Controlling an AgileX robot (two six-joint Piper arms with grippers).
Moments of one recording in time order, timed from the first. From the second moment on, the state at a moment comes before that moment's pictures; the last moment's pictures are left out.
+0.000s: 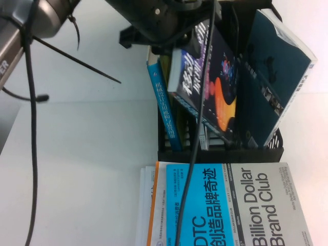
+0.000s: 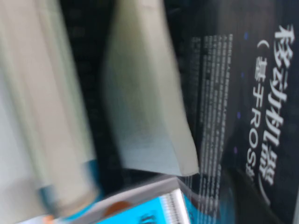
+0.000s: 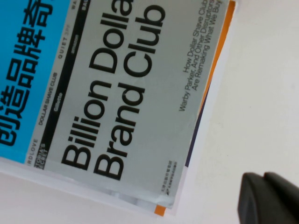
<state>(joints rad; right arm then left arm) 0.22 1.06 -0.78 0.19 0.92 -0.10 -0.57 1.92 -2.25 -0.31 1.27 -0.40</state>
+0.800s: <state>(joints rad) 0.22 1.06 -0.78 0.28 0.91 -0.10 -0.57 1.92 -2.36 -0.17 1.30 -0.49</state>
